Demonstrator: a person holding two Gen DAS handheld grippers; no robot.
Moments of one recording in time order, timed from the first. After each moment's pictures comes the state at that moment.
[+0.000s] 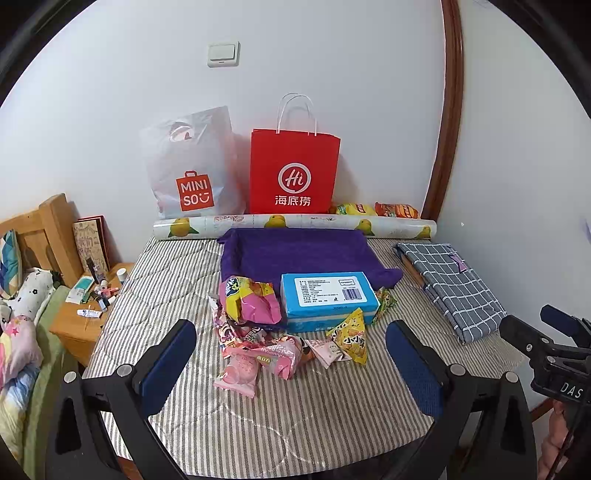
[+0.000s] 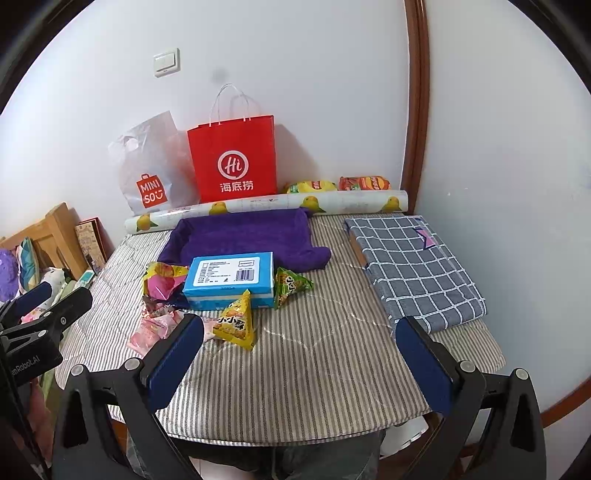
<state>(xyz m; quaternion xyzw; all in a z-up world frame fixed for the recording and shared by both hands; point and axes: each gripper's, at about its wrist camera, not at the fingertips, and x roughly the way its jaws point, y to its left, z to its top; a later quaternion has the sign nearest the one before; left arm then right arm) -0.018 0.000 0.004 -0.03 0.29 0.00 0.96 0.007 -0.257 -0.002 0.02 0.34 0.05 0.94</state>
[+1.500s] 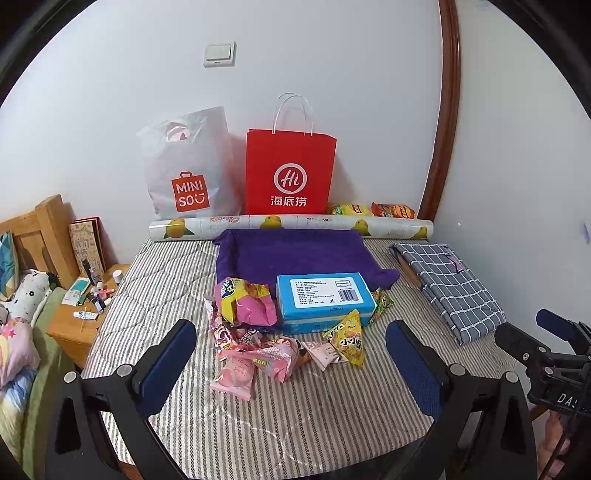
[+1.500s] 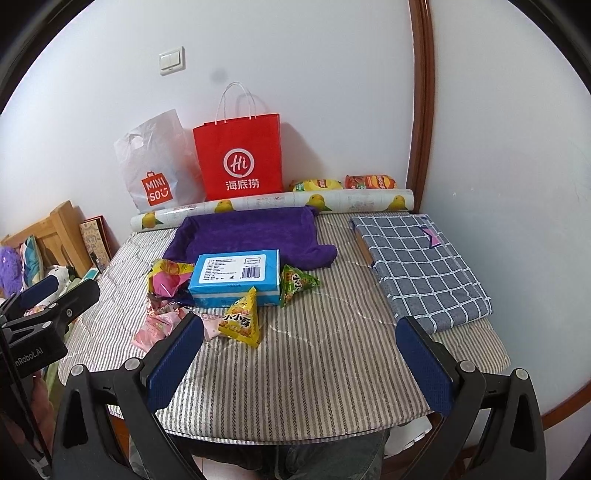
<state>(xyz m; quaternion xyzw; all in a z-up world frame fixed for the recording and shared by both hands) -0.015 0.002 0.002 -0.04 0.29 -0.01 0.96 0.006 -0.253 -0.004 0.02 0.34 0.06 0.94</state>
